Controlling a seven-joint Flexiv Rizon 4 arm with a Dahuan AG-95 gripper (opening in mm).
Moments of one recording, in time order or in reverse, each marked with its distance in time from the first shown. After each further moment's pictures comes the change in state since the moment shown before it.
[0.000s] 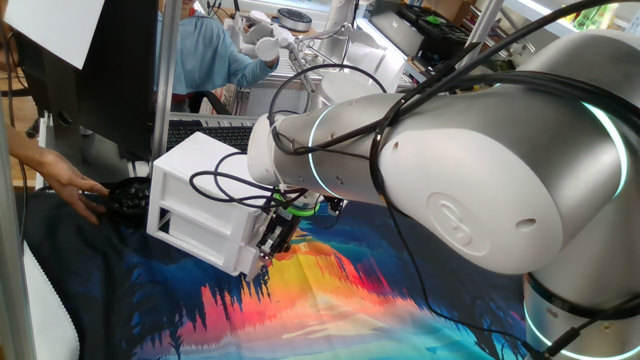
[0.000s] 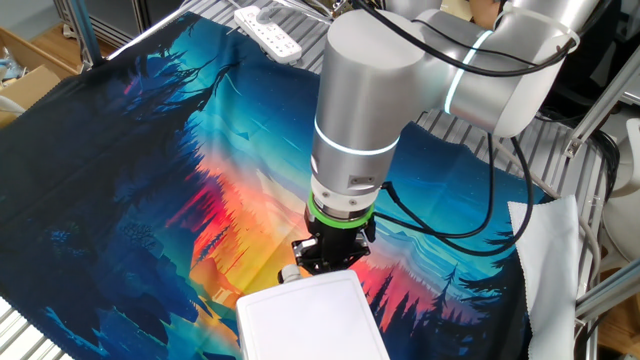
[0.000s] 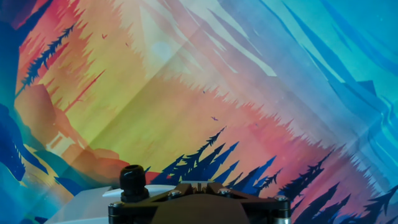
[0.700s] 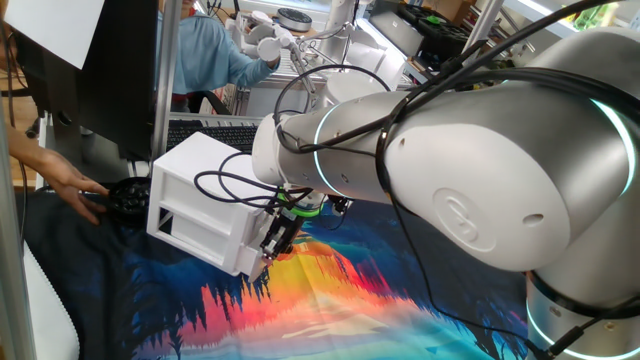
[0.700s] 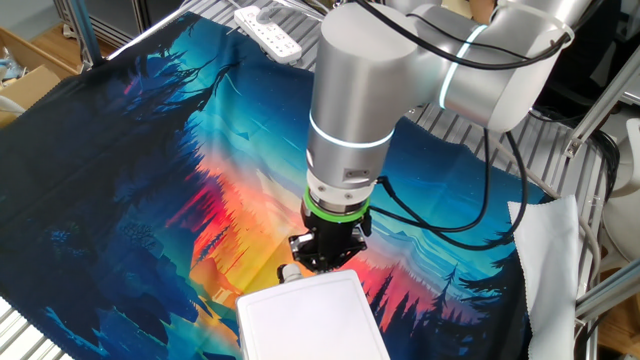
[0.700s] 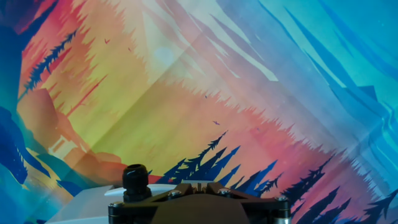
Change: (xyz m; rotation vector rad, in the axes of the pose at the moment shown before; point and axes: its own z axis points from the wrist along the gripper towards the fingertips) arm -0.006 0.002 -0.002 0.005 0.005 -0.005
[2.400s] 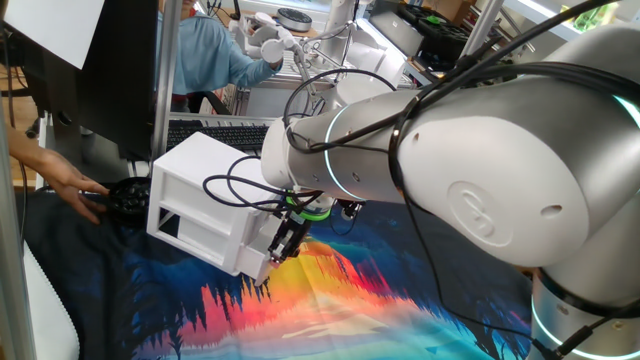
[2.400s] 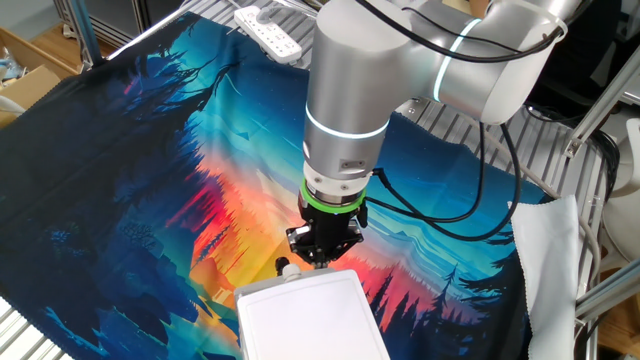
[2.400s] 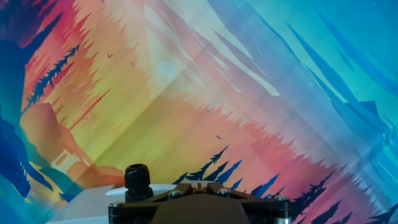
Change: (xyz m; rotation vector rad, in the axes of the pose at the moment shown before) arm -0.017 0.003 -0.001 0.001 0.001 -0.005
